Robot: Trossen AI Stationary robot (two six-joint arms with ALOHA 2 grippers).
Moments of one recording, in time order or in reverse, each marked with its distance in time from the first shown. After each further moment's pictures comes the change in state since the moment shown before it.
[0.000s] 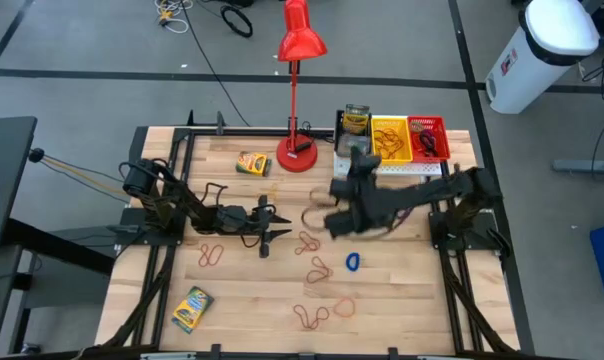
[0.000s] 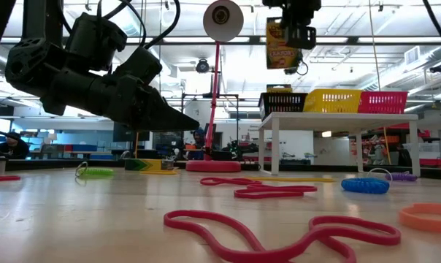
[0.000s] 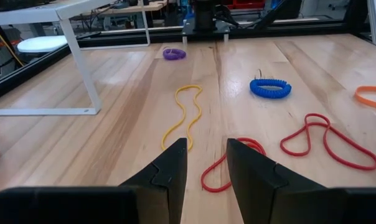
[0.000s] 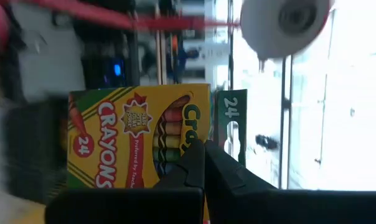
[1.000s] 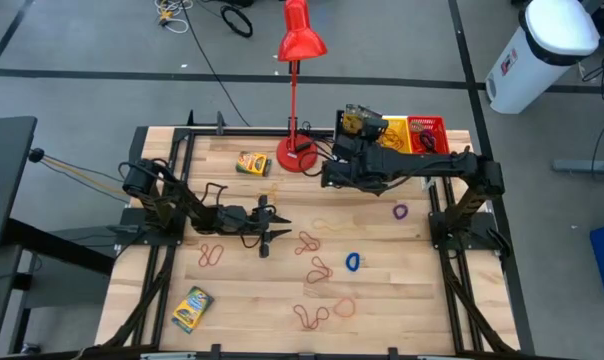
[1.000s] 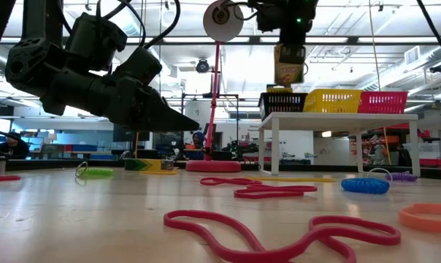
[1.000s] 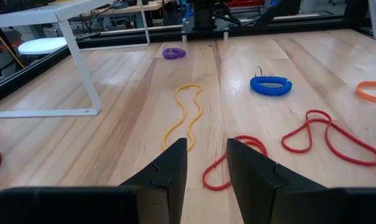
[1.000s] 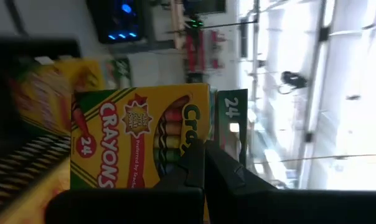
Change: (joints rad) left arm 0.000 -0.002 0.000 -0.006 0.000 0.019; right arm -0.270 -0.053 0.001 0.274 -0.112 -0.222
